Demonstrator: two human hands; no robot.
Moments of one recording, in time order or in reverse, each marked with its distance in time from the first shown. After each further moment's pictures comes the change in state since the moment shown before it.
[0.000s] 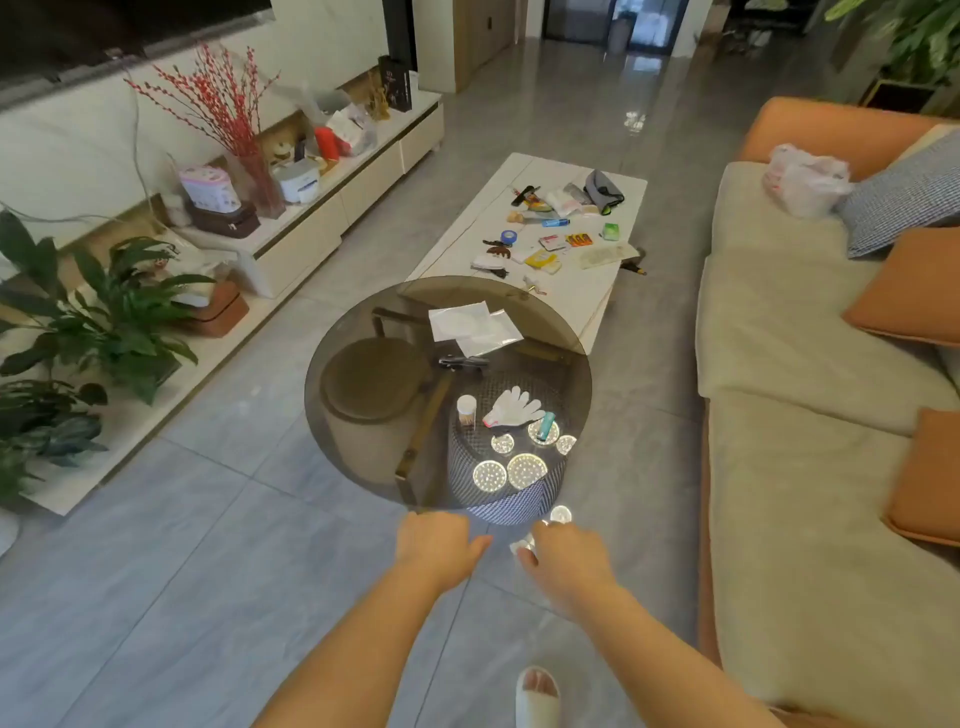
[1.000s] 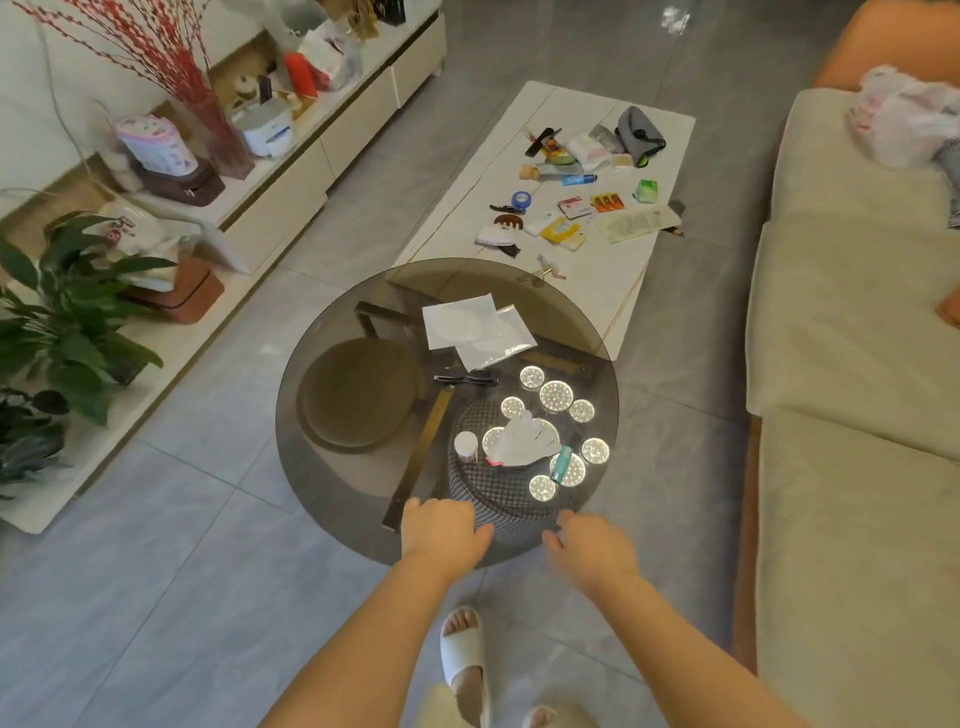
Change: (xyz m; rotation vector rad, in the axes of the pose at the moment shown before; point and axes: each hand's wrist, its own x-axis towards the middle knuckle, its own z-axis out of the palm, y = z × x) left_hand 0.214 -0.017 -0.049 -0.051 -0.097 -0.076; right_hand 0.210 0.060 -0.051 0.144 -0.110 0.085
